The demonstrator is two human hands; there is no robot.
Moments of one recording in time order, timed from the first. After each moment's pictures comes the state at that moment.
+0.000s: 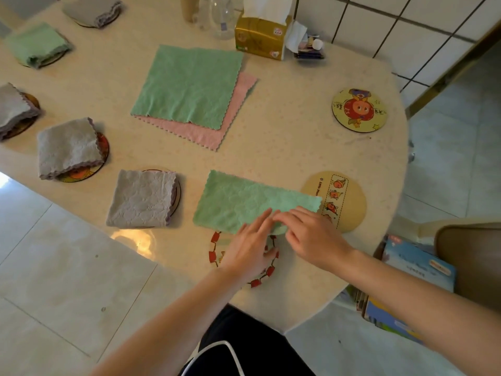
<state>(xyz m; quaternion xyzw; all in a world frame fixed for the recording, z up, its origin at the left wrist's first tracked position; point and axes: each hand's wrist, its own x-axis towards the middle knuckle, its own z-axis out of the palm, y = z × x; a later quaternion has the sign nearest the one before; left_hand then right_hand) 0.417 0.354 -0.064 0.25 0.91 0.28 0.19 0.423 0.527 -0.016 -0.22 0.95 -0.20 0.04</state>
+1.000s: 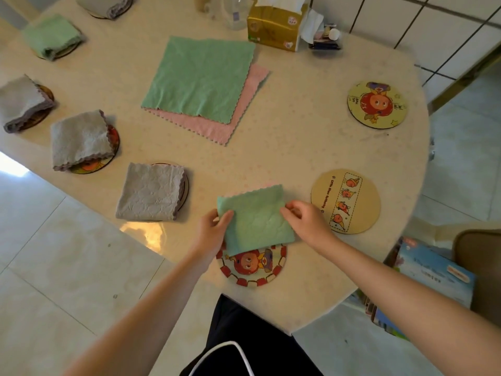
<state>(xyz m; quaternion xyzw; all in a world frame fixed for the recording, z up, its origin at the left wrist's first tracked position) 0.390 0.298 -0.048 -0.23 0.74 0.58 0.25 0.393 0.512 -0.066 0.11 0.85 -0.48 0.17</state>
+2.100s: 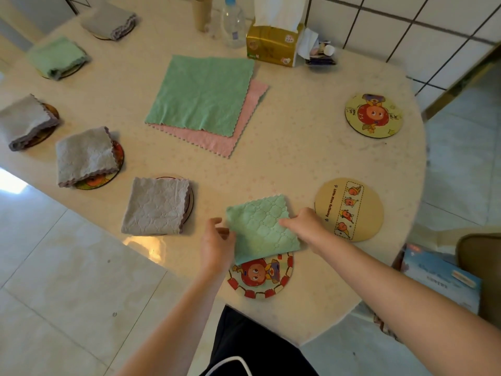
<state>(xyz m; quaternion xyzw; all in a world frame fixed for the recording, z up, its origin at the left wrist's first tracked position) 0.390 0.301 -0.065 -0.26 0.82 0.48 0.16 0.367 0.490 -0.062 0.31 0.81 -0.40 0.29</state>
